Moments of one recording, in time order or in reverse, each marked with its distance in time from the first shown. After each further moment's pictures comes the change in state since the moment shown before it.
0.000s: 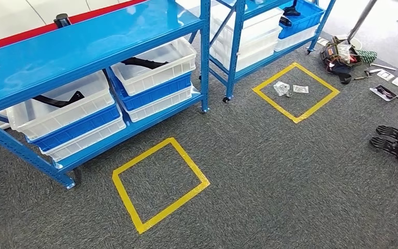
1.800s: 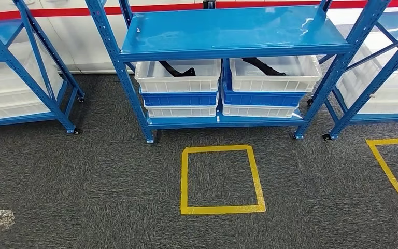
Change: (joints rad) left arm 0.002 -0.008 -0.002 0.000 -0.016 -0.005 0.011; right arm 0.002 -0.008 -0.005 0.001 0.036 -0.021 0.008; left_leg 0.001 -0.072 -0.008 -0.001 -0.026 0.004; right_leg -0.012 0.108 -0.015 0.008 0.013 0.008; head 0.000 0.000
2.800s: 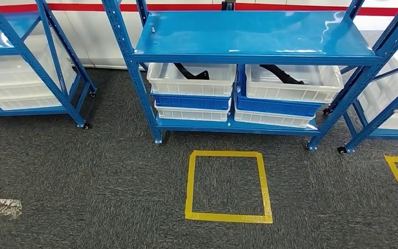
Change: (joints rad) left arm -0.005 -0.004 -0.028 0.000 -0.044 -0.034 -0.012; right arm 0.011 -0.001 -0.006 0.001 -0.009 -0.019 -0.024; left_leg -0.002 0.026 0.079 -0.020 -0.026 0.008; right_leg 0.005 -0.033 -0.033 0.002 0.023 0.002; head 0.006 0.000
